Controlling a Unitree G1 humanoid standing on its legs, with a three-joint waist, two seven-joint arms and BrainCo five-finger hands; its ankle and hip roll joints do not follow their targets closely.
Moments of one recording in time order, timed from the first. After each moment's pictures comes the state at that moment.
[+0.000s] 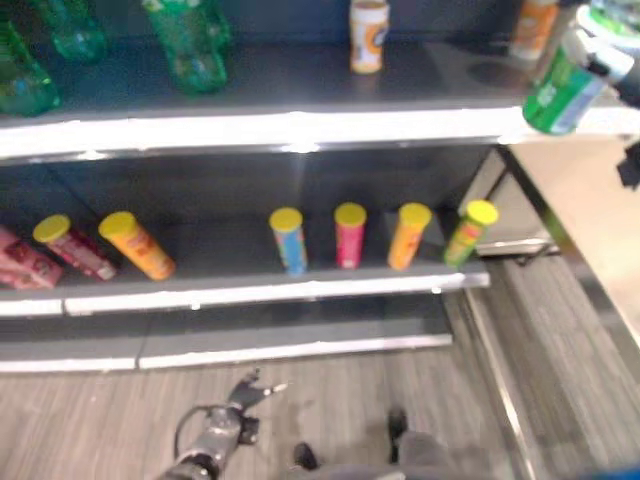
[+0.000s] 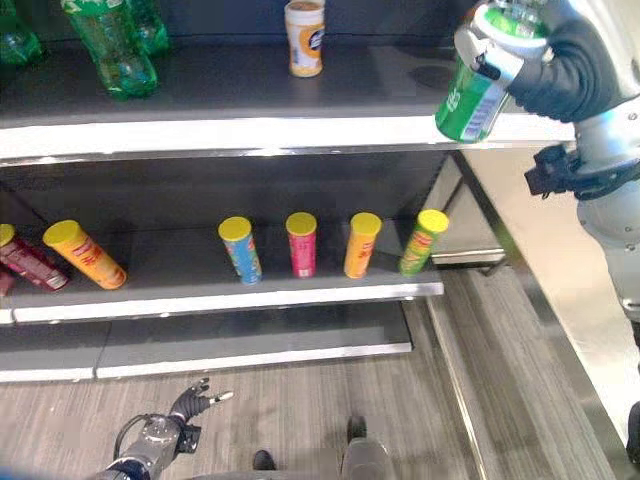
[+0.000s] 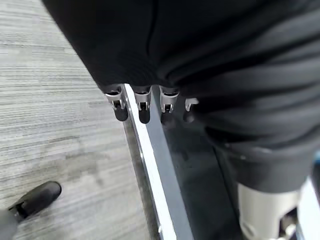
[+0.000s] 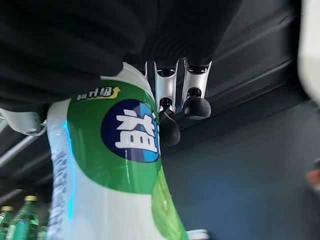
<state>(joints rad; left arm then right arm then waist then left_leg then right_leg) -0.11 0.27 -0.22 1.15 -0.10 -0.15 0.00 -0.58 -1.16 -0.05 -0.18 -0.10 -0.24 -0.13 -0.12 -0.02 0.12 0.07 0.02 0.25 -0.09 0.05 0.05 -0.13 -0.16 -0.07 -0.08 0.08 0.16</state>
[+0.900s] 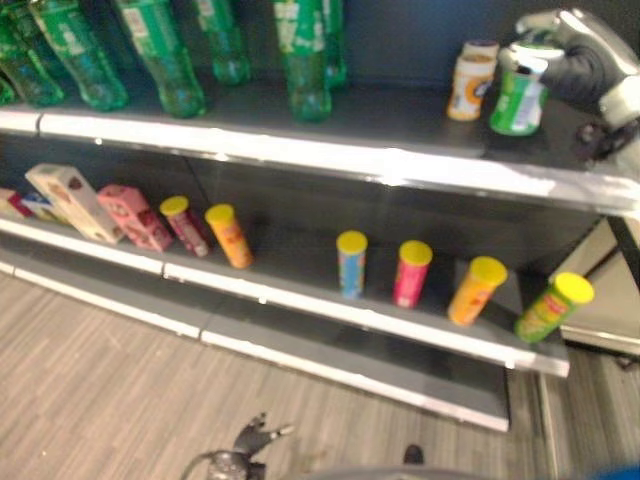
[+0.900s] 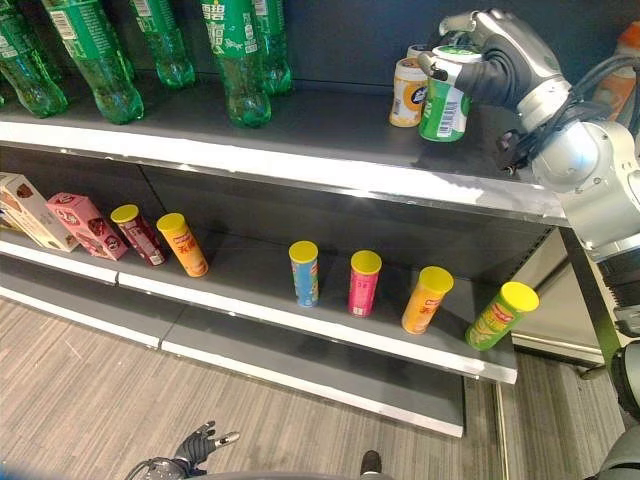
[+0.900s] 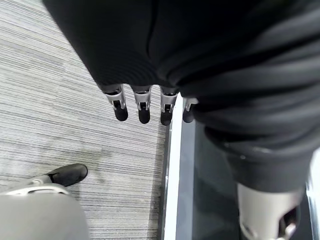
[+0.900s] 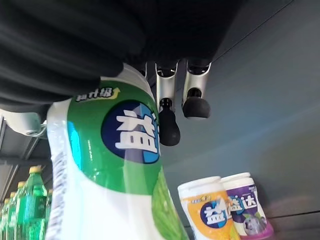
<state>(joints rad) 0.04 0.21 -0.20 1.14 -0.12 -0.14 0.00 -0.99 -1.14 0.47 0.24 -0.07 -0.18 -0.04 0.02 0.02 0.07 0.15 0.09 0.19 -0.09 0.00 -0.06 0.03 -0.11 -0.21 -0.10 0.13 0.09</state>
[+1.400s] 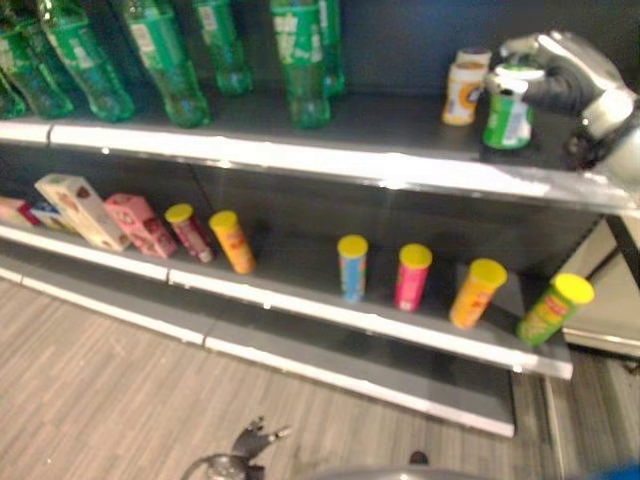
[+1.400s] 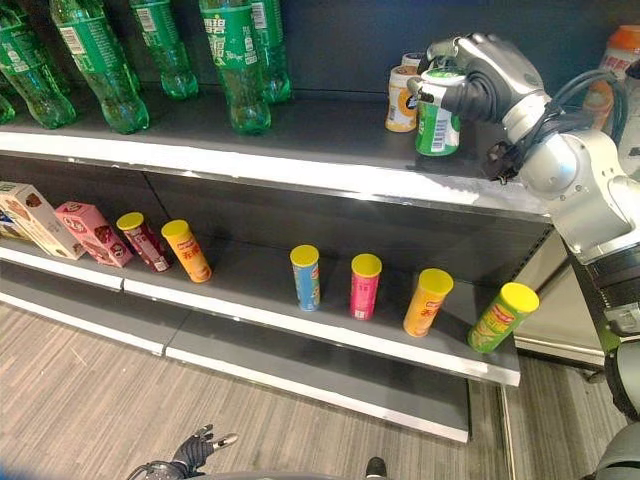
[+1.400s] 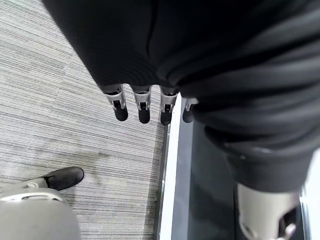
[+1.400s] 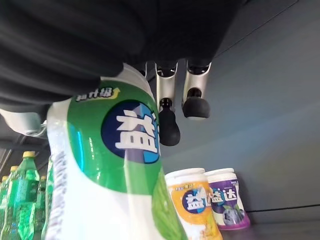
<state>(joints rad) 0.05 0.21 -0.20 1.14 -0.14 -0.13 0.00 -0.93 -1.11 0.46 0.22 -0.19 -0.18 -0.04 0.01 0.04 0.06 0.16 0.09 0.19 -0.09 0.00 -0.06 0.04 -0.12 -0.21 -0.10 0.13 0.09</state>
